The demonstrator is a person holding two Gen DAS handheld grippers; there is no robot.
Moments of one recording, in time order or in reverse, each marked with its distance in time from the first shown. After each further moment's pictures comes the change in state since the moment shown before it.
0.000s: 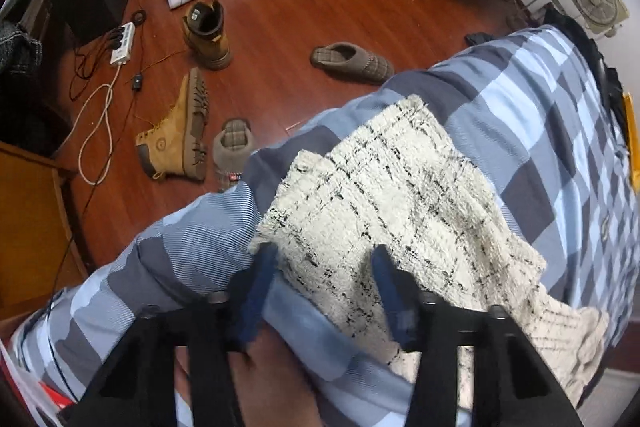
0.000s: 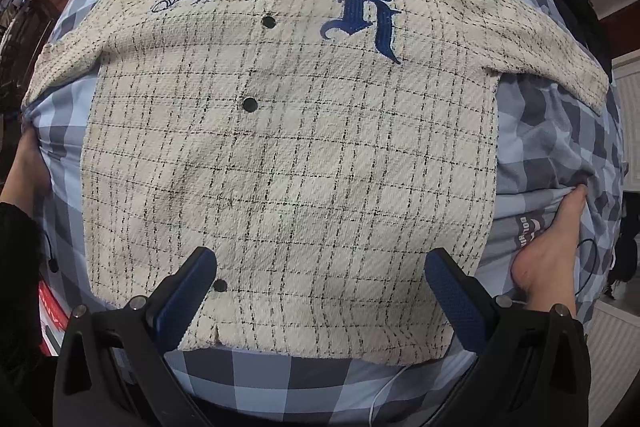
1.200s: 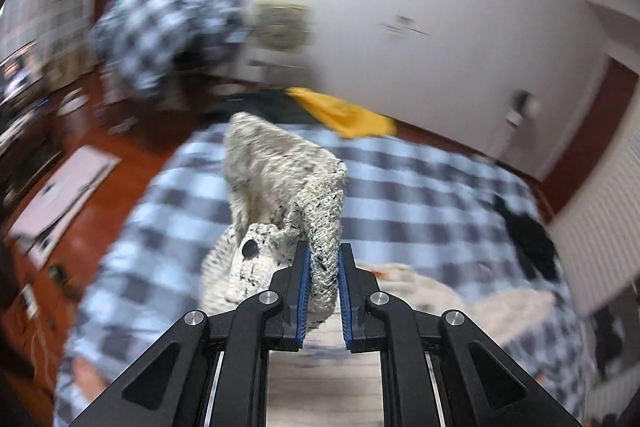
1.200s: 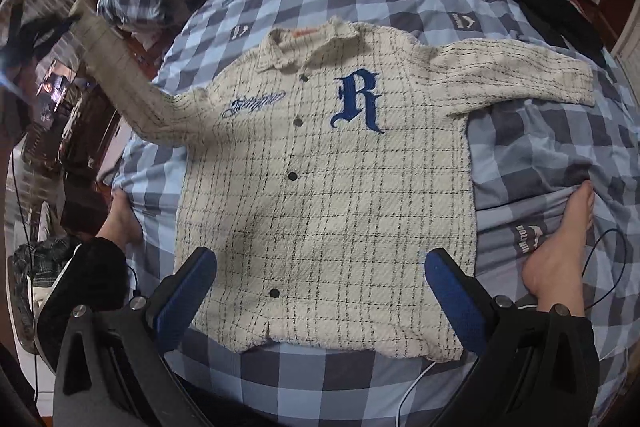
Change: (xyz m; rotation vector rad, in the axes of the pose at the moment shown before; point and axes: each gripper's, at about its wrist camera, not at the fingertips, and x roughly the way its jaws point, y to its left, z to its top) left arm -0.343 -0.399 -0.279 0.781 -0.447 -0.447; right arm -0.107 -0.080 -0.060 0.124 -0.339 0.293
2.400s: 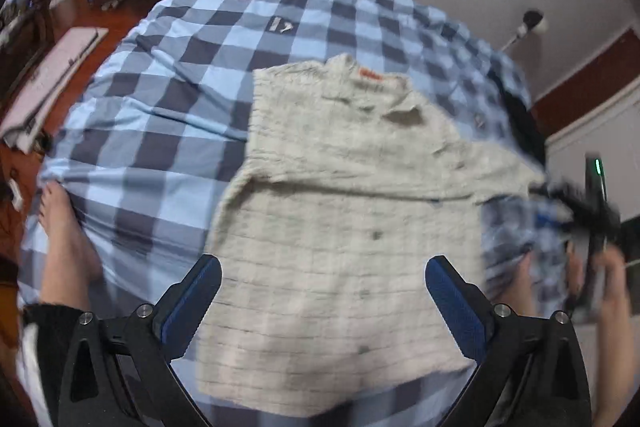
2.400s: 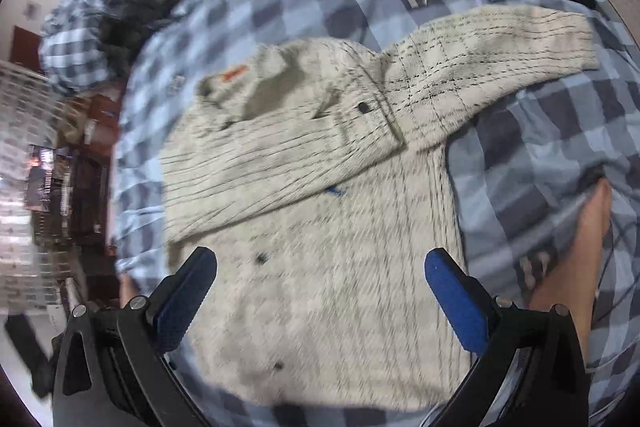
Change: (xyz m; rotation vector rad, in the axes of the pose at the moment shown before) left arm -0.023 0.045 -0.215 -0.100 0.441 0.020; right arm 0.102 -0.084 0.133 0.257 0.121 -0.012
